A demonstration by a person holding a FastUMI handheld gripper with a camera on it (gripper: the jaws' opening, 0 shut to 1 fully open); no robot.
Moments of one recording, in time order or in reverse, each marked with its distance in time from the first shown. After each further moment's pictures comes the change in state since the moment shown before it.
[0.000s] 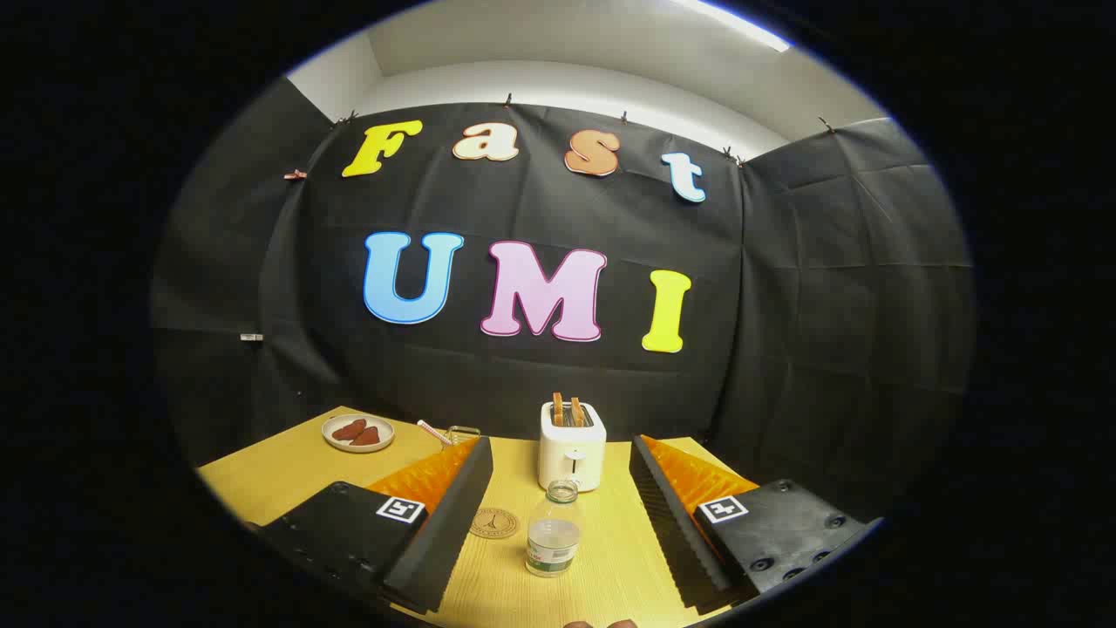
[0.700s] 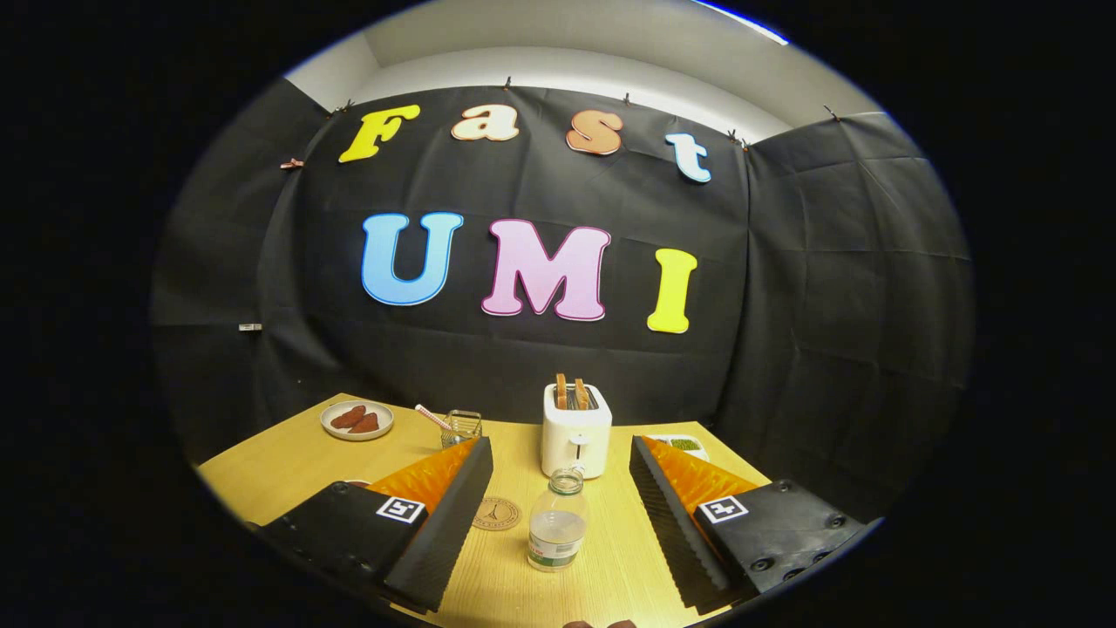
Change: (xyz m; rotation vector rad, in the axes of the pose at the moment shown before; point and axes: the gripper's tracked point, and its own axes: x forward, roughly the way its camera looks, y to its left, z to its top) arm 0.020 0.003 -0.025 0.012 0.083 0.006
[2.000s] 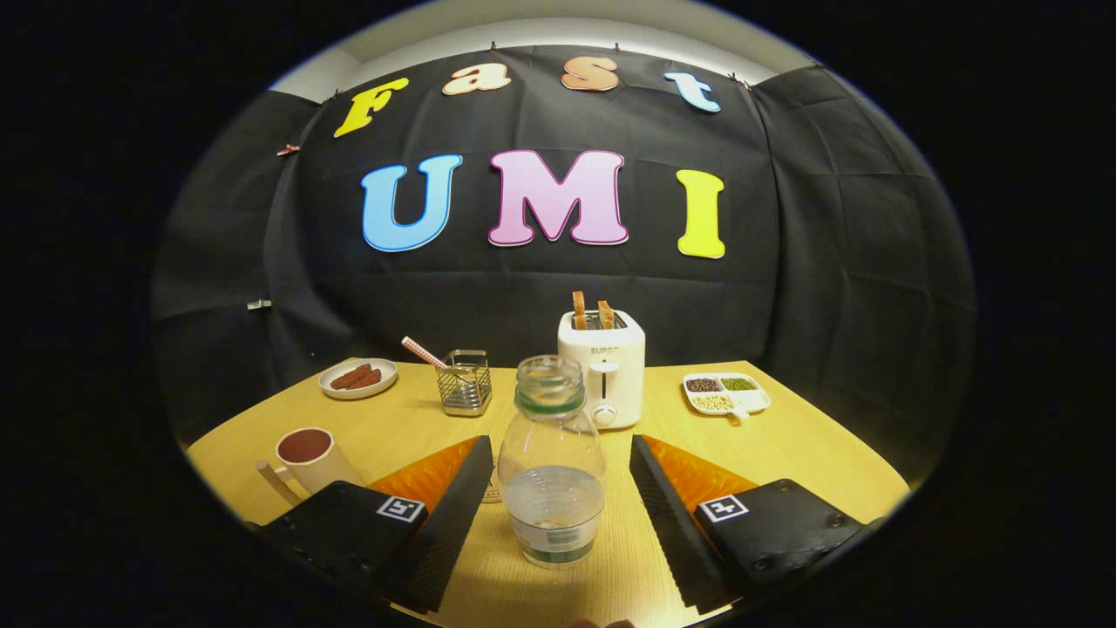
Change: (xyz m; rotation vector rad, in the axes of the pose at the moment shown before) arm 0.080 -0.002 -0.143 0.079 0.121 0.132
